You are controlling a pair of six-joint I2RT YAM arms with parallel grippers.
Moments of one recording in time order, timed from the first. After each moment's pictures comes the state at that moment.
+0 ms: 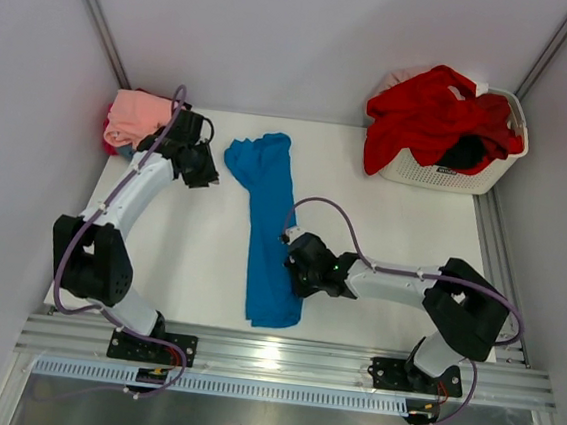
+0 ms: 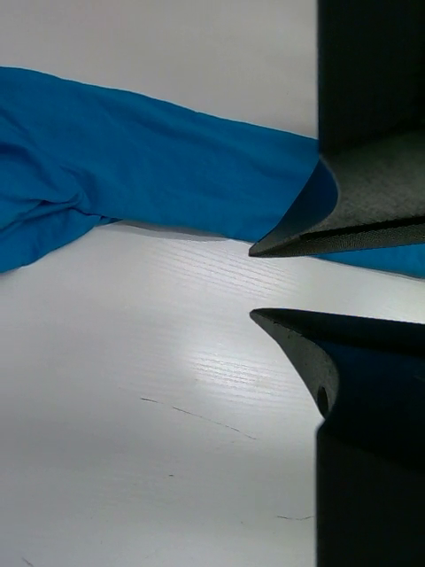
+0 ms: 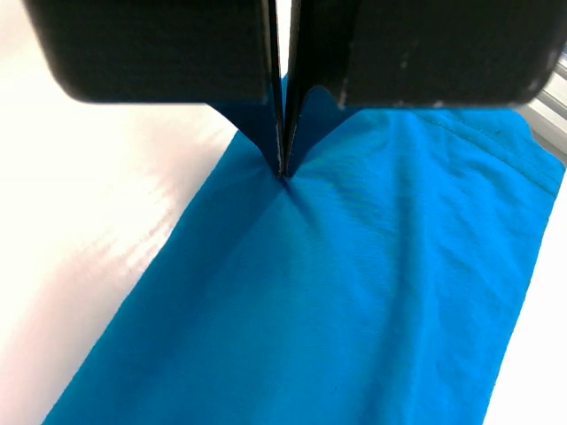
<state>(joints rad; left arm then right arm) -0.17 1.58 1.36 -0.75 -0.01 -0.51 1.01 1.61 0.84 -0.19 0.03 0.40</state>
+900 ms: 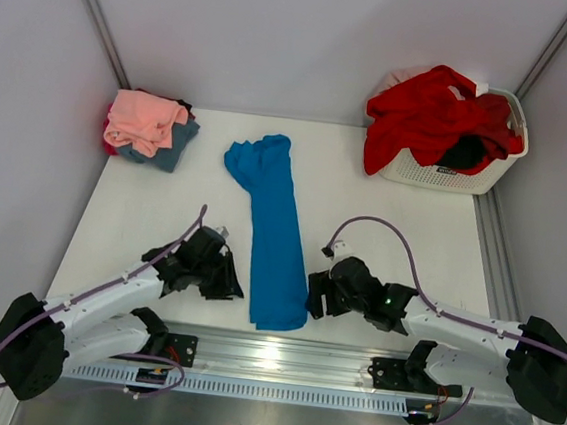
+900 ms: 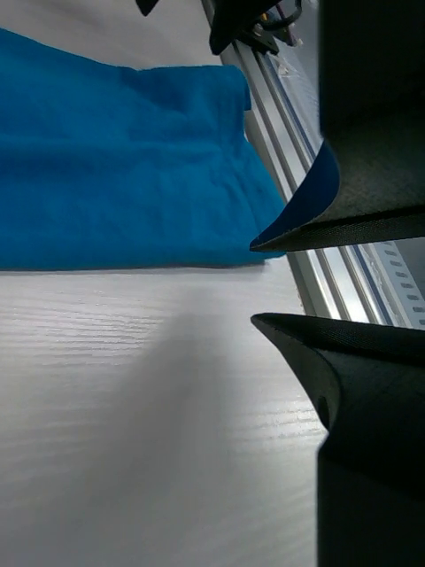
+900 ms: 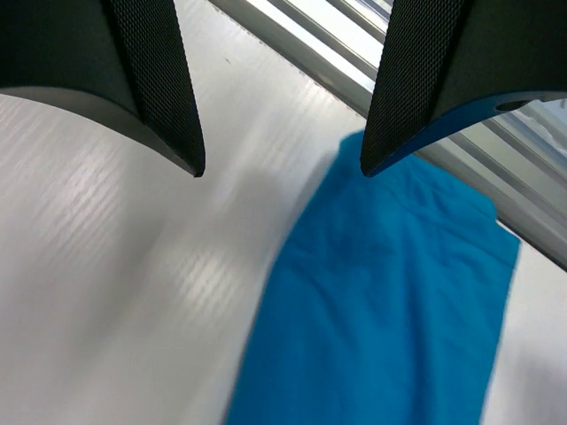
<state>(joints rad) -0.63 0.97 0.49 -0.55 0.15 -0.85 1.02 1.11 0.52 -0.21 0.09 0.57</state>
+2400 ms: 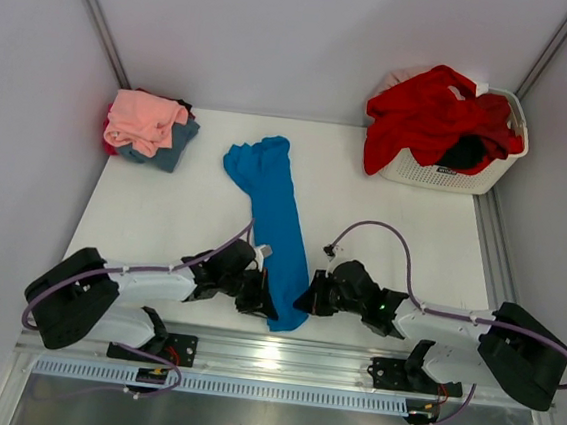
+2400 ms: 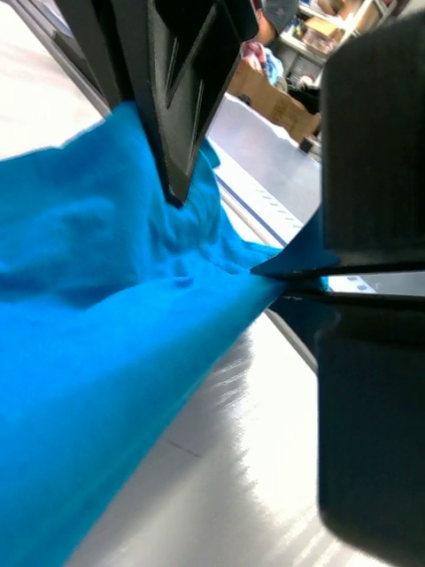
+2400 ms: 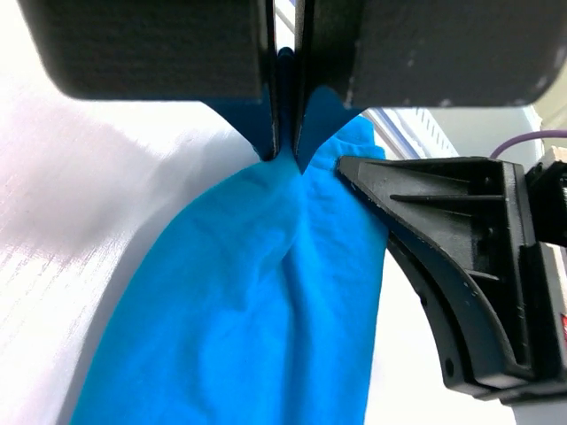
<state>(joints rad) -0.86 1.31 0.41 0.02 0.46 -0.98 0.99 1.23 0.36 0.25 -0.13 0.88</state>
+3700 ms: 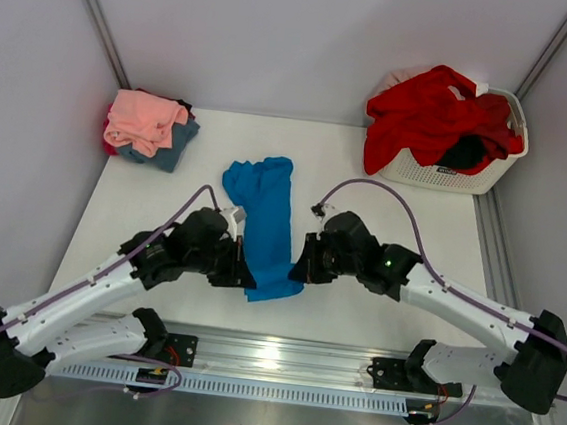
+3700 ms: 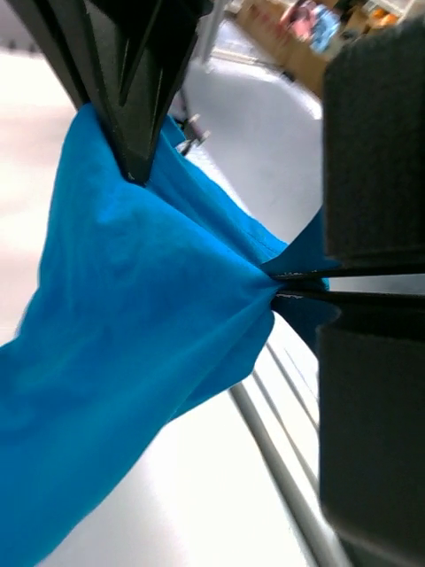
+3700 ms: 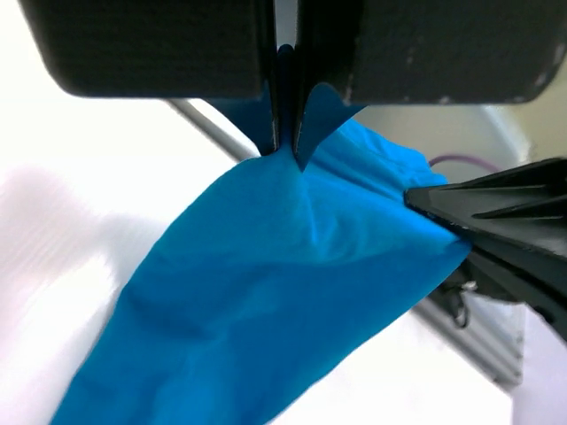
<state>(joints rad) -0.83 0.85 0.80 -0.77 0.23 -0.86 0.96 1.17 0.91 -0.43 -0.17 0.76</state>
